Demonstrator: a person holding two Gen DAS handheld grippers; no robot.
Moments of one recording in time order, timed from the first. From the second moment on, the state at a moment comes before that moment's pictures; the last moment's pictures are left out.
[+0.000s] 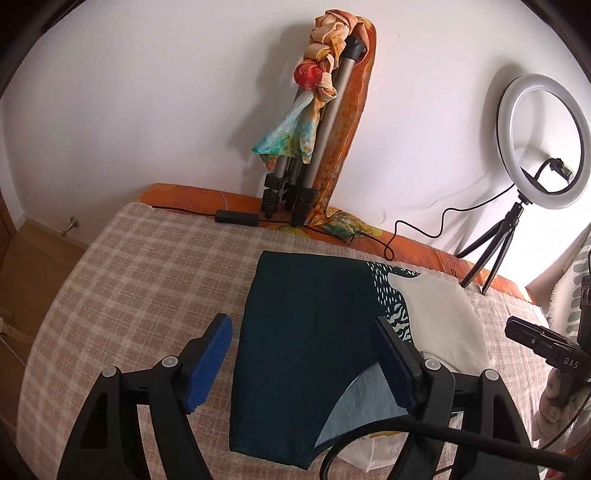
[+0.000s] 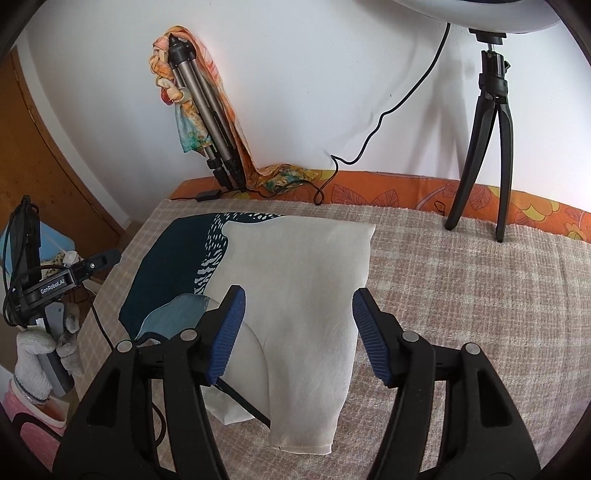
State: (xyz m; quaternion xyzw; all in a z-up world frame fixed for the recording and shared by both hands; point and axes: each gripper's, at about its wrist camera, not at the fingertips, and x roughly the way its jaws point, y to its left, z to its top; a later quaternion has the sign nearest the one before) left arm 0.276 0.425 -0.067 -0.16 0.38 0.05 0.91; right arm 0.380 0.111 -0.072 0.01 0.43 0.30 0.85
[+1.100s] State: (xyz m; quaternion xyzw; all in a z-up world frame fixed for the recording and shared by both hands) left arm 0.085 0.283 0.049 -0.06 0.27 0.07 0.96; right arm 0.233 0.012 0.011 0.00 0.34 0.33 0.88
